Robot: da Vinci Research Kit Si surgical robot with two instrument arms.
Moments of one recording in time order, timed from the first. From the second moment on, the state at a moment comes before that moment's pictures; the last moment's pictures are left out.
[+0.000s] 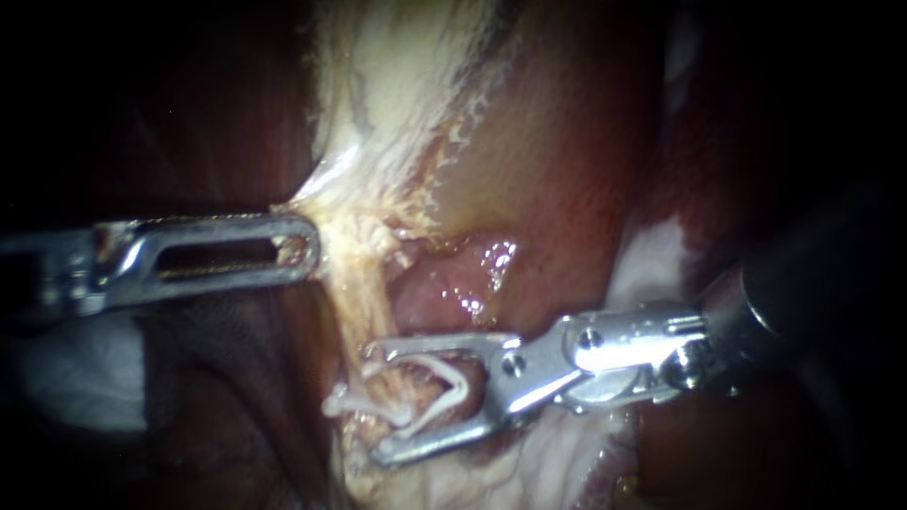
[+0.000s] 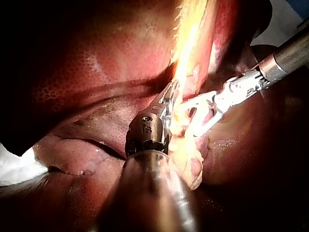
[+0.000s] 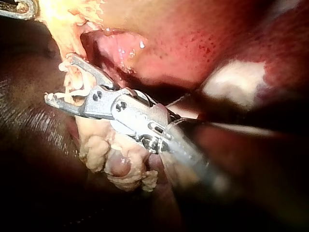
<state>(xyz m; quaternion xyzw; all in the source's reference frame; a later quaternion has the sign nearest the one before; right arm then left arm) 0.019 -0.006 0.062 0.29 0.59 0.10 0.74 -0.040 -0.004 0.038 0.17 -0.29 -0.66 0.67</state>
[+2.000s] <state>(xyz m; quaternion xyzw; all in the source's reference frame) 0.021 -0.006 0.062 0.32 0.59 0.11 0.74 -0.040 -0.005 0.036 0.17 -0.29 -0.66 0.67</state>
